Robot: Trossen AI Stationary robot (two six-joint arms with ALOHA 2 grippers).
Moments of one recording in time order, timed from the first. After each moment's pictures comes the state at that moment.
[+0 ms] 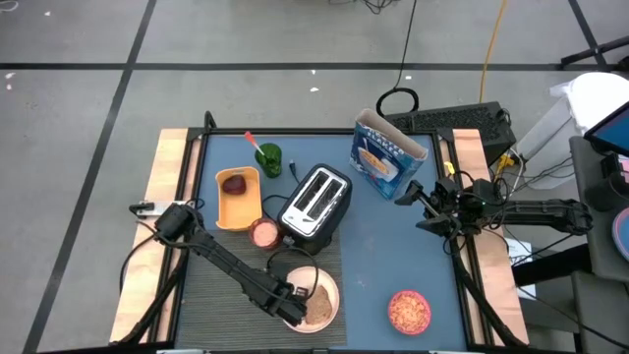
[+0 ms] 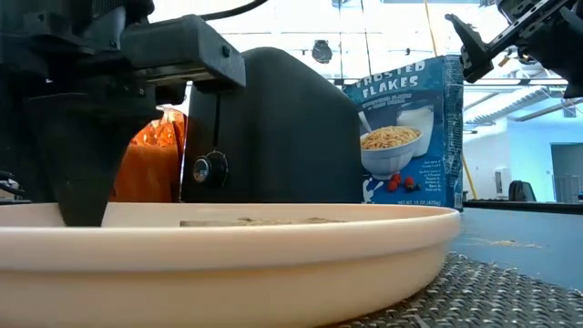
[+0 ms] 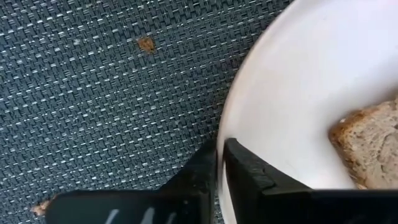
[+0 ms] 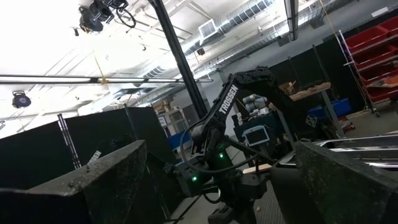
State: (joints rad) left arm -0.59 2.12 1.55 -1.00 -0.10 -1.92; right arm -0.14 0.35 0.02 0.75 -0.45 0.61
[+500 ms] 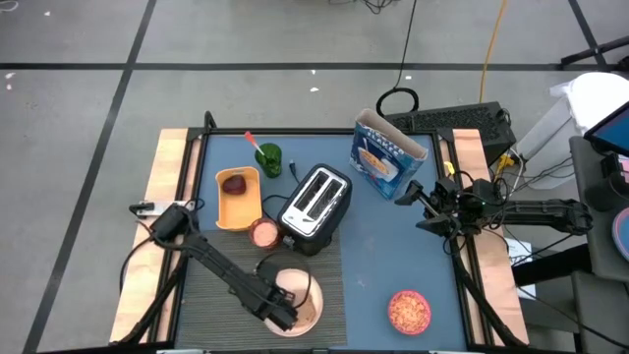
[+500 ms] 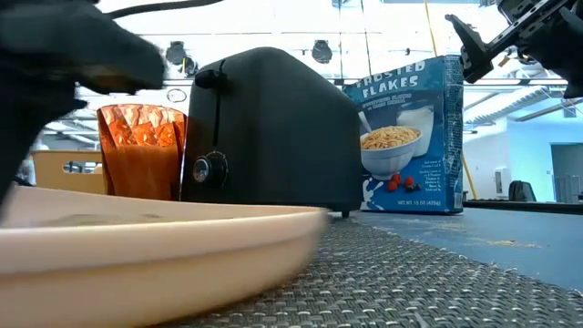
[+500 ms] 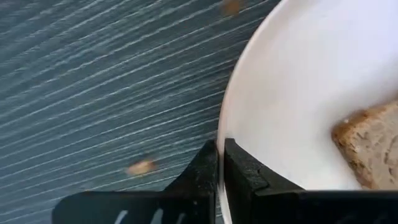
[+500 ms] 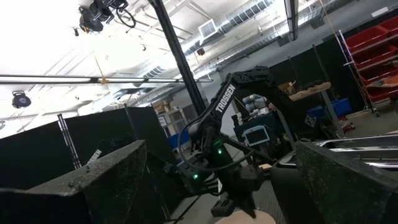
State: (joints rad) left arm -0.64 2.10 1.55 -1.18 0.01 -1.89; right arm -0.14 0.35 0.02 0.75 -0.45 0.61
